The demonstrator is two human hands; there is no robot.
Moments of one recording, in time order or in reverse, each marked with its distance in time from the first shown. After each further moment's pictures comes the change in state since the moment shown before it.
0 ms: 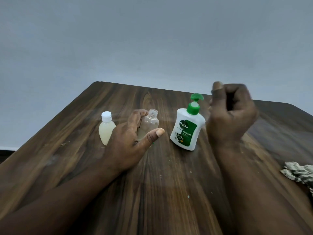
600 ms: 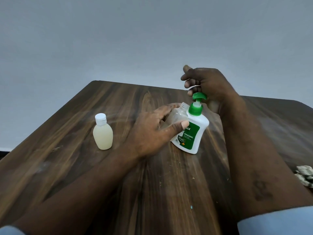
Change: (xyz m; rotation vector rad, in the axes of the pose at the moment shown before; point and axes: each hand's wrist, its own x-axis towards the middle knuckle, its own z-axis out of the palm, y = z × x) left_hand 0.046 0.025 0.033 -0.152 -0.213 0.036; right_hand 0.080 0.033 0.055 0.131 -0.780 0.748
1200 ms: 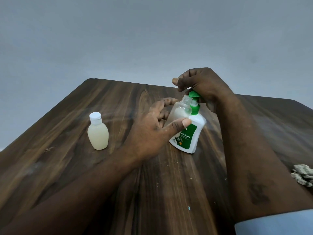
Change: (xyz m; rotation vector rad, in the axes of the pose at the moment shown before) left_hand -0.003 0.010 0.008 -0.310 0.000 -0.153; right_hand 0.000 0.001 0.004 -0.254 -0.007 -0.017
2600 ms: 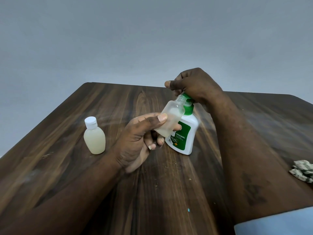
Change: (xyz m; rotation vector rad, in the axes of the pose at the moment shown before) left_hand -0.005 -0.018 -0.008 -0.686 -0.128 -0.182; right_hand 0.011 0.005 0.004 -0.149 0.022 -0.016
